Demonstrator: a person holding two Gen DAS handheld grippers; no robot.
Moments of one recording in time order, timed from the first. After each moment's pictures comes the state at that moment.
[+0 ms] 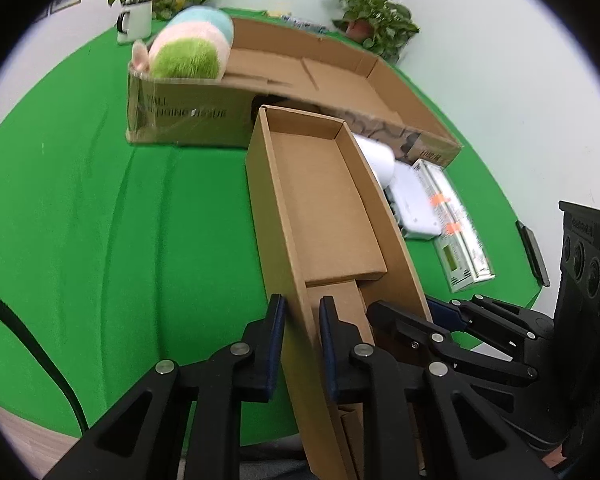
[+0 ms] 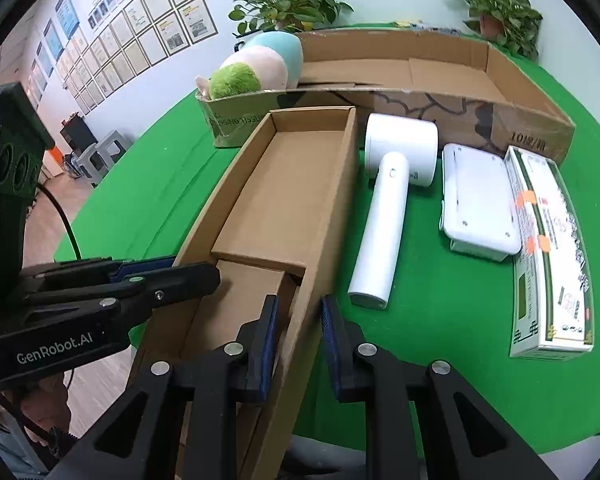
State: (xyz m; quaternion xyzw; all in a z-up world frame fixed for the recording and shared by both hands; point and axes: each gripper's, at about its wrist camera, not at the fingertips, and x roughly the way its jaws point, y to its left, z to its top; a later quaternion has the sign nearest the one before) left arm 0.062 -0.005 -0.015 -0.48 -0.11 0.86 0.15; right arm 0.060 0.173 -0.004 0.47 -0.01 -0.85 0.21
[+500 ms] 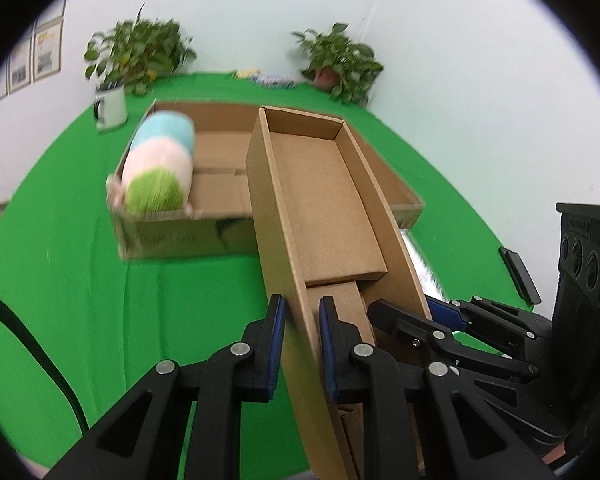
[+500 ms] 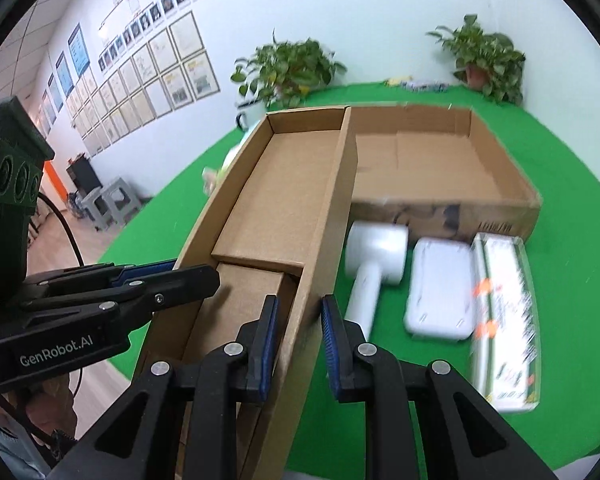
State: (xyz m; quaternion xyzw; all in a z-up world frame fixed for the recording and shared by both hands) left arm 0.039 0.018 0.061 -0.40 -0.06 0.90 0.17; right arm 0.057 0.195 0.071 0.38 -0.03 -0.90 0.20
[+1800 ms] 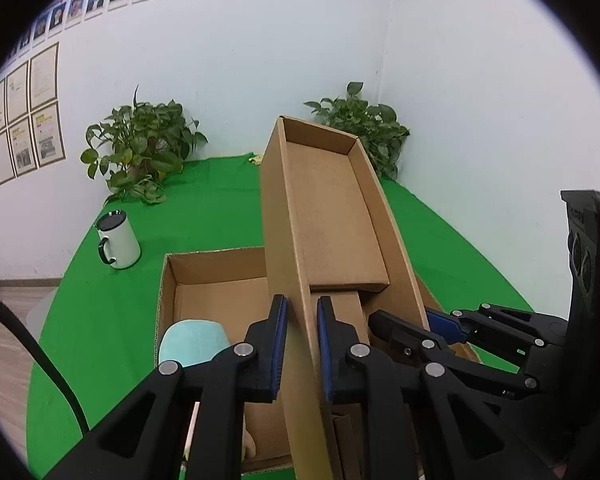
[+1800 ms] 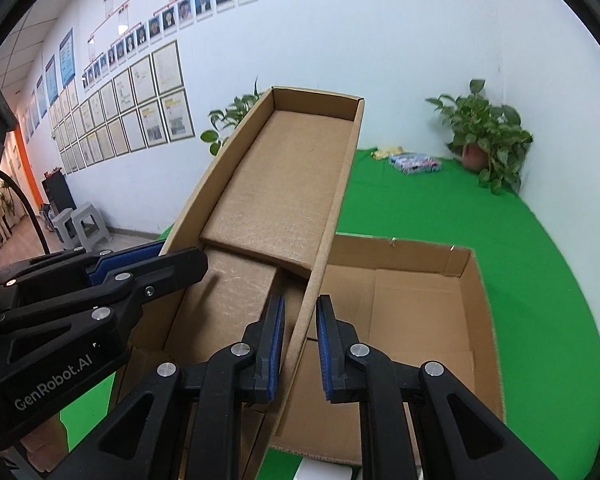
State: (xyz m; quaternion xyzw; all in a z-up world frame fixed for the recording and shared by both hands) left arm -0.142 0.010 0.170 -0.31 -0.01 0.94 0.14; right arm -0.172 0.157 0.211 0.33 0.00 -0.93 0.16
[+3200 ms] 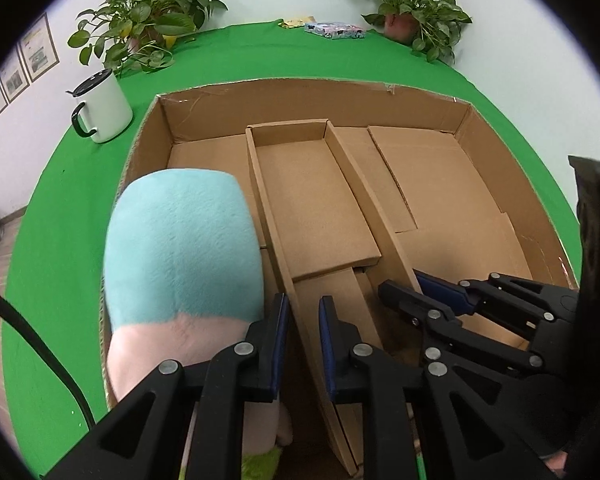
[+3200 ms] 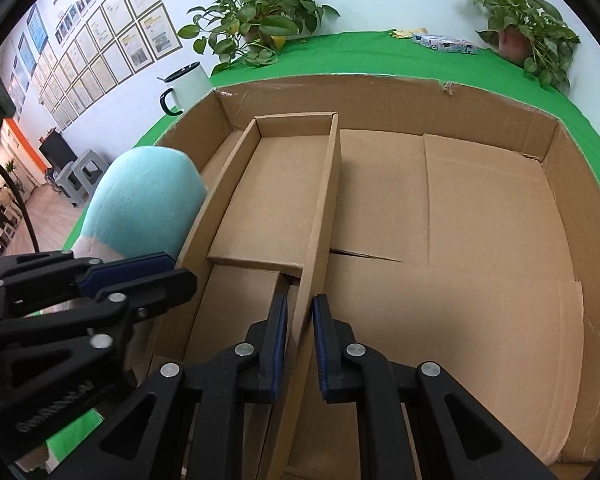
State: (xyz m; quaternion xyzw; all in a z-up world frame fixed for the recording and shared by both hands) left arm -0.212 -0.015 0.022 -0.51 0.01 0.86 0.09; right arm -0.305 0.117 -0.012 0.48 -0.01 -0.86 0.18
